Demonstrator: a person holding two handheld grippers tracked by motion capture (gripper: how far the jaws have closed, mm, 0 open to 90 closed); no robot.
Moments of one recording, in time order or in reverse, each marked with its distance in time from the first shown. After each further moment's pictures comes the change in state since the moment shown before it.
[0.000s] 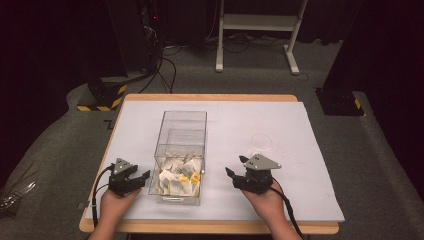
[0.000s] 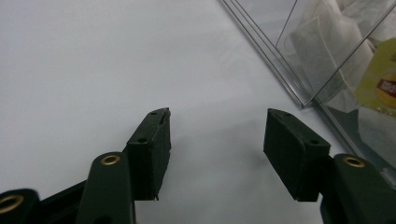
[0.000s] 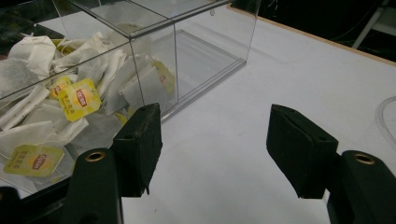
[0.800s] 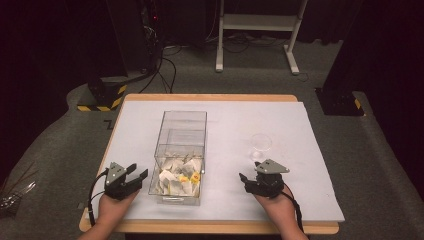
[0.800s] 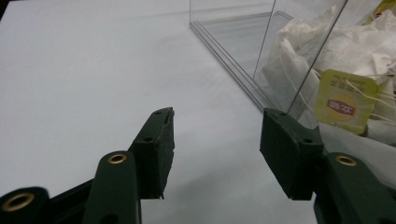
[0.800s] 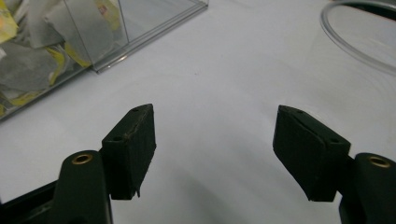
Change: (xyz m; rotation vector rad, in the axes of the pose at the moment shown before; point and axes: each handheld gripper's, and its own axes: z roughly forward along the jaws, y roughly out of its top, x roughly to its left) left arm -0.003 -0.009 -0.015 -0.172 -0.025 0.024; right arm -0.024 -0.035 -0.005 0.116 -0.097 0.021
